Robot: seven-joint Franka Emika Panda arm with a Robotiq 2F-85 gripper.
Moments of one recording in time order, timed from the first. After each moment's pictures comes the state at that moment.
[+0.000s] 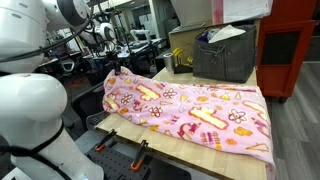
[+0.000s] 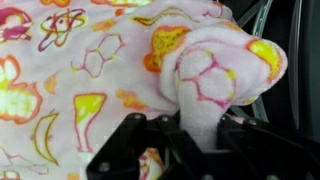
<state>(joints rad) 0.44 0.73 0.12 -1.33 0.04 1.83 0.61</state>
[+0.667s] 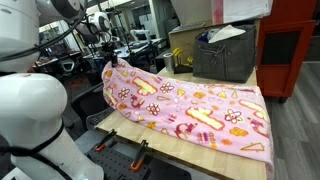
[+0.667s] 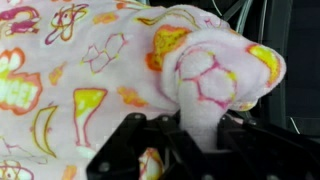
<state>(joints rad) 0.44 0.64 0.12 -1.33 0.04 1.82 0.61</state>
